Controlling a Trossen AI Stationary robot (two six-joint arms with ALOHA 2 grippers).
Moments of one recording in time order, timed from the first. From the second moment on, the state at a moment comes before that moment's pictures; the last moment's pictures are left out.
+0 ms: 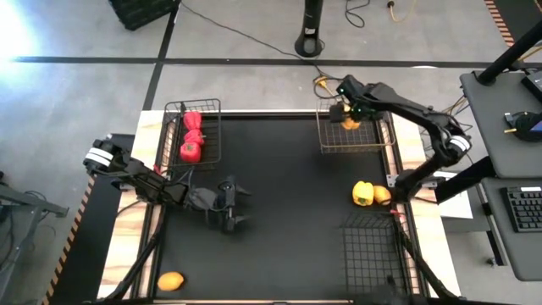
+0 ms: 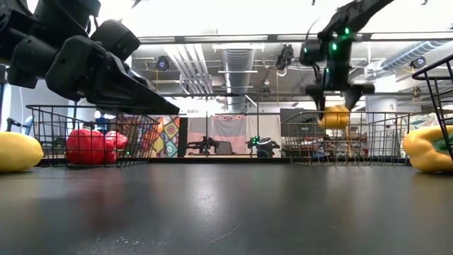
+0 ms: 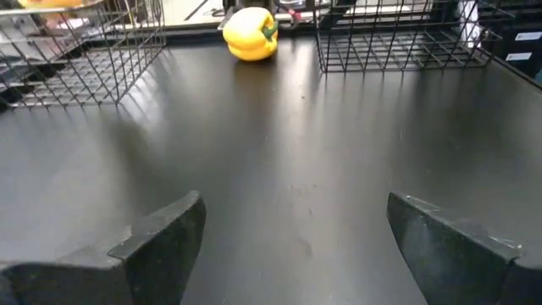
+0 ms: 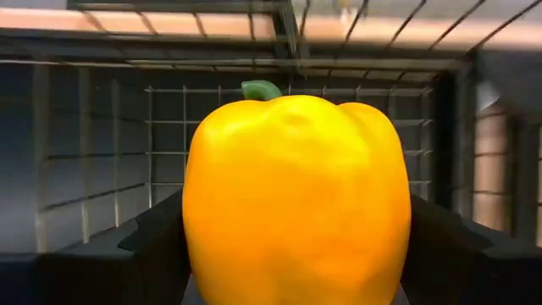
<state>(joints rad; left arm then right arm) -0.29 1.47 0.32 0.82 -0.30 -0.06 -0.86 1.53 1.22 -0.96 0.21 0.64</state>
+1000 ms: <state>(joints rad) -0.29 1.47 0.33 0.82 -0.30 -0.03 -0.79 1.54 1.42 -1.17 0.12 0.56</state>
